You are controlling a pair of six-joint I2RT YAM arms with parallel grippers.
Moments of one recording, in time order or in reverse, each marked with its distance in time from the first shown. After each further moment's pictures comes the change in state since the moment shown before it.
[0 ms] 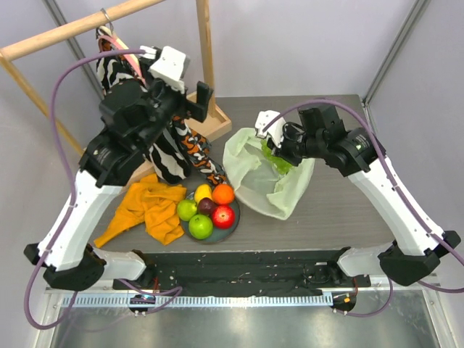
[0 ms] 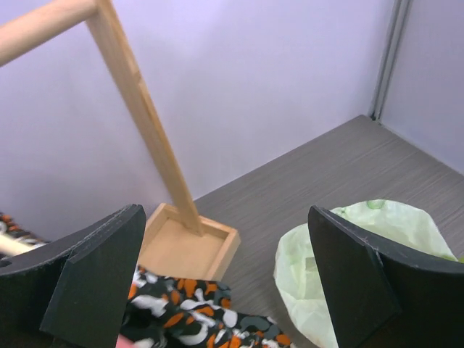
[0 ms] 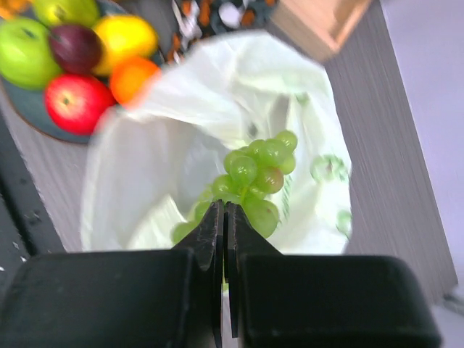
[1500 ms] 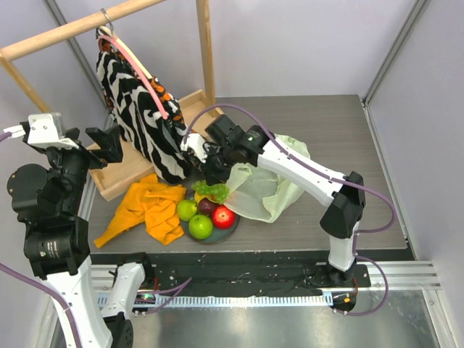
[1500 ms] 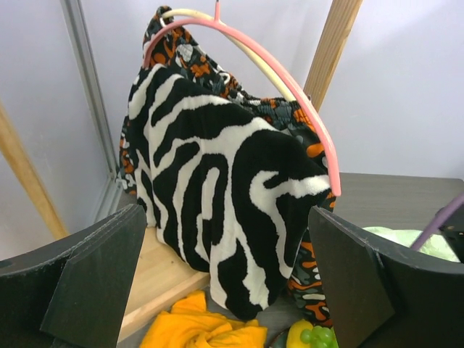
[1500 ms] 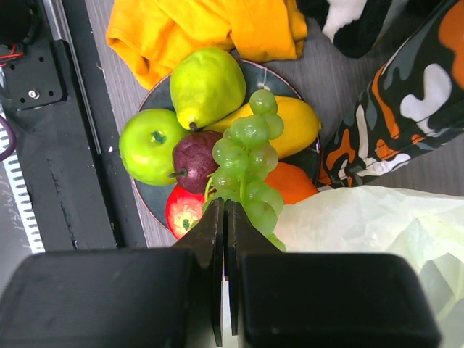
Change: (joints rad) left arm 0.860 -0.569 -0.360 -0.167 0.393 -0.291; right arm 0.275 0.561 0.185 0.105 -0.105 0.283
